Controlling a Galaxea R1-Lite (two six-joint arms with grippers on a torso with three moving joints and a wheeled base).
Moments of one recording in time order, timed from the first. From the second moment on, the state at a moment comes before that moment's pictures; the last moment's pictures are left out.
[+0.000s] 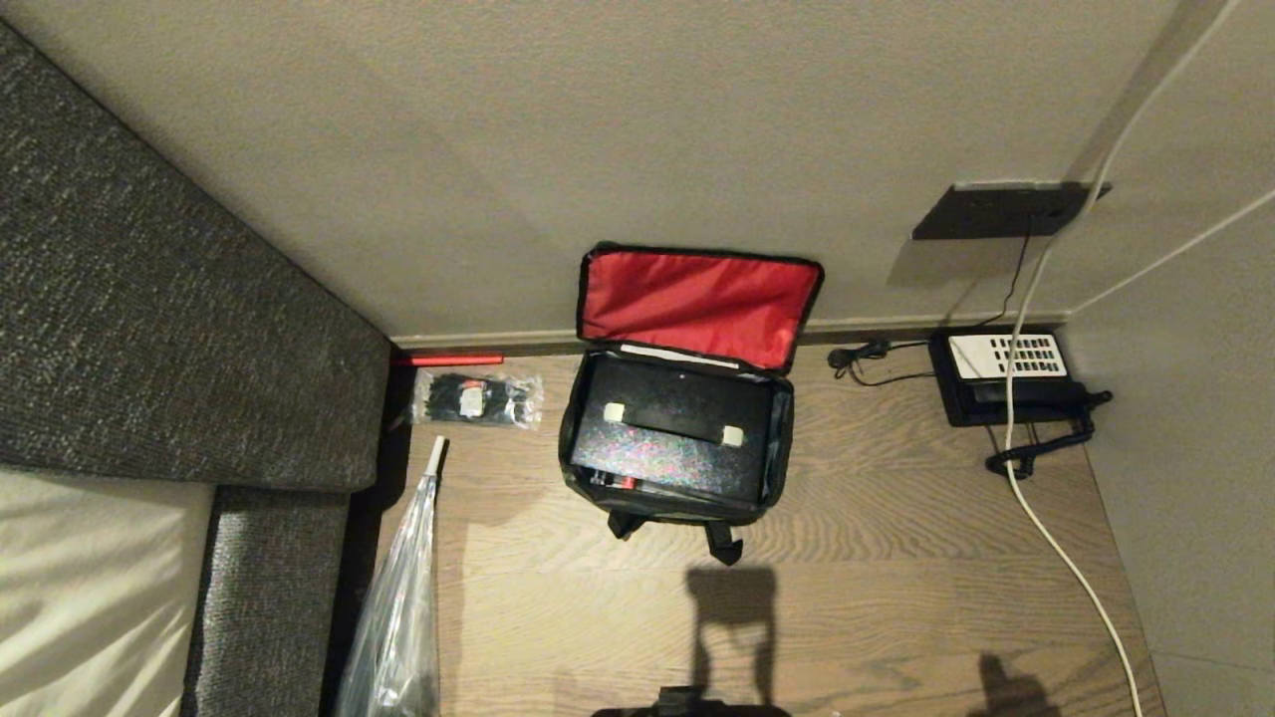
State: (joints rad) left arm 0.00 0.00 0.00 0.00 0.01 -0.01; right arm 0.01 0.00 0.00 -0.05 0.02 -0.01
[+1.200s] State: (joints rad) left arm 0.00 0.00 0.00 0.00 0.01 -0.01; right arm 0.01 0.00 0.00 -0.01 0.00 -0.01
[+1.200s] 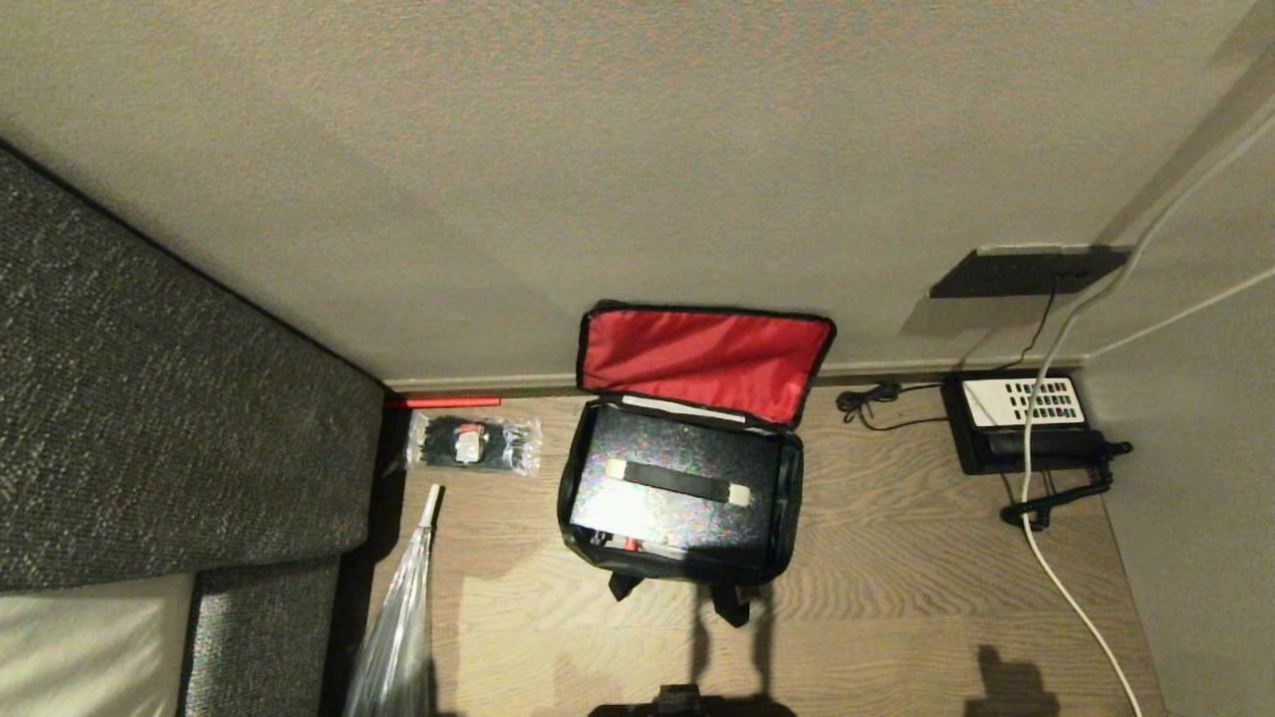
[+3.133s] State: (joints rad) left arm 0.00 0.00 0.00 0.00 0.01 -0.01; right arm 0.12 1.91 -0.74 -0.95 0.31 0.57
